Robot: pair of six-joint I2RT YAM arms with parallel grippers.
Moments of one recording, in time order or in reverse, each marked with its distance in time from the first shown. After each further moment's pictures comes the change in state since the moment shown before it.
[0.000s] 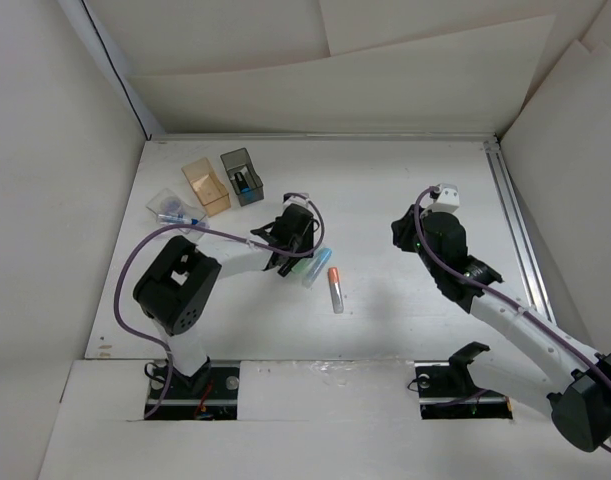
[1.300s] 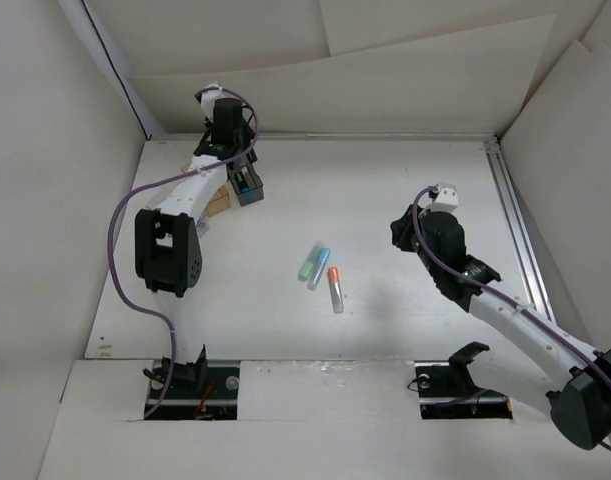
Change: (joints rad) left arm 0.444 0.226 0.752 -0.086 -0.089 -0.087; right arm 0.000 0.013 0.000 0.005 0.000 -0.001
